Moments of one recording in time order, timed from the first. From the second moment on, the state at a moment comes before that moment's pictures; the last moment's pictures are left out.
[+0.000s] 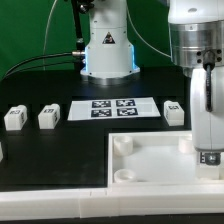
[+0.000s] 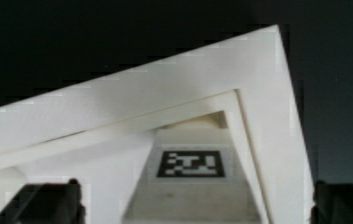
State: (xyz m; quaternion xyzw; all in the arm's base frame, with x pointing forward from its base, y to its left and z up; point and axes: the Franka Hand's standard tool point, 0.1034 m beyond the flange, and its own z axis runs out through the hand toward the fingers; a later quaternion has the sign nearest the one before) arm 0.626 0.120 0.072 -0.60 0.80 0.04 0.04
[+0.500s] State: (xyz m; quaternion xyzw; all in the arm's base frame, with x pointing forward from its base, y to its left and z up) arm 0.625 0.122 0.072 -0.60 0.80 0.04 0.04
